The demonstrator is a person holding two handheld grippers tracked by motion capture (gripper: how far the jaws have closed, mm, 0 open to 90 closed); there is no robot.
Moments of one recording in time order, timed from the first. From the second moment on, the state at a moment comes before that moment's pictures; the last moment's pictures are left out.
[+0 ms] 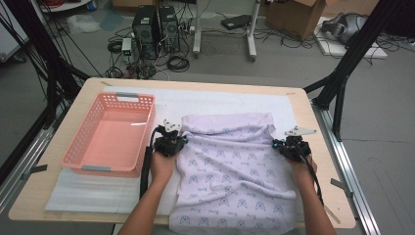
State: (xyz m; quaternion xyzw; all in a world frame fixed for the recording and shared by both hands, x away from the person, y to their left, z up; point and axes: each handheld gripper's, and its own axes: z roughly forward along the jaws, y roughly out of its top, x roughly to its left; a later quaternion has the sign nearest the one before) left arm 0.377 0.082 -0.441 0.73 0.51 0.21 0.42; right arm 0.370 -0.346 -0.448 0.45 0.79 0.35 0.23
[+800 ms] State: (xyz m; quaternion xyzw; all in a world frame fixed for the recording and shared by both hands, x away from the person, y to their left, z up) left arm 0.322 0.084 -0.450 0.77 0.45 0.15 0.43; right arm 0.300 -0.349 -0.438 0.42 0.80 0.39 0.18
